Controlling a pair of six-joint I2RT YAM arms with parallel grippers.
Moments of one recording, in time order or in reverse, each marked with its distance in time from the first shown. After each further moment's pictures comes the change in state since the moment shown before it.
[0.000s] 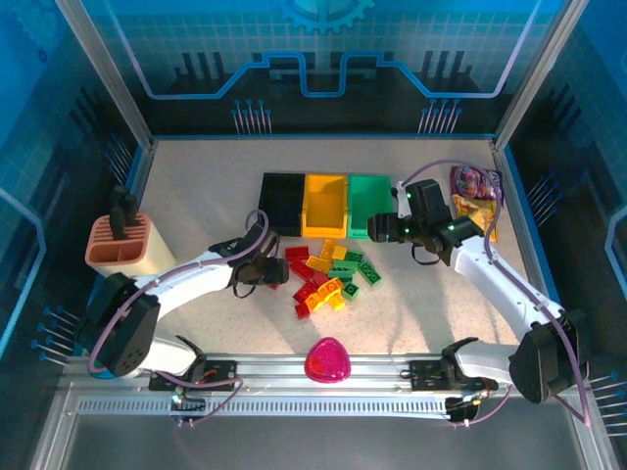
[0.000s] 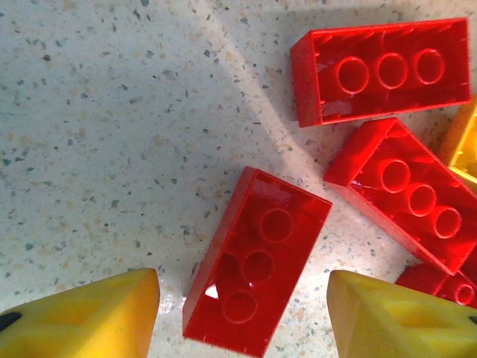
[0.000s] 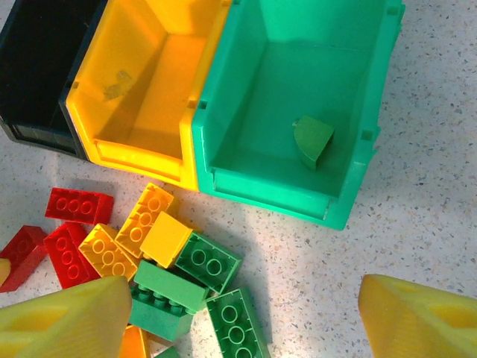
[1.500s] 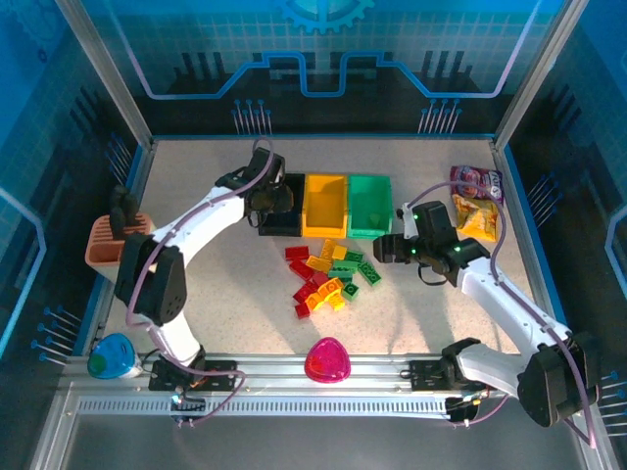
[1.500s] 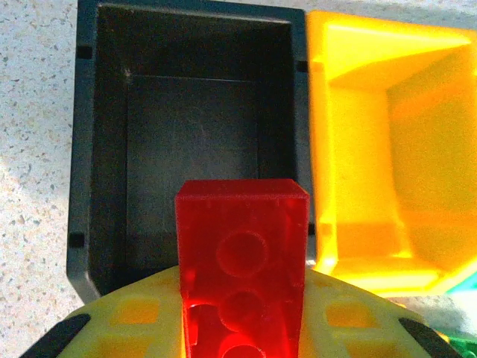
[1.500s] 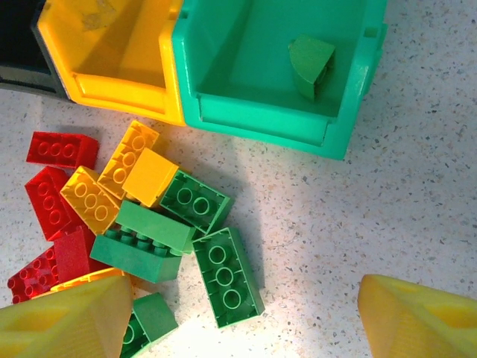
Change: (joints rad) left arm 0.168 0.331 0.665 -0.138 -0.019 0.161; right arm -0.014 -0.126 -0.181 0.013 -0.050 -0.010
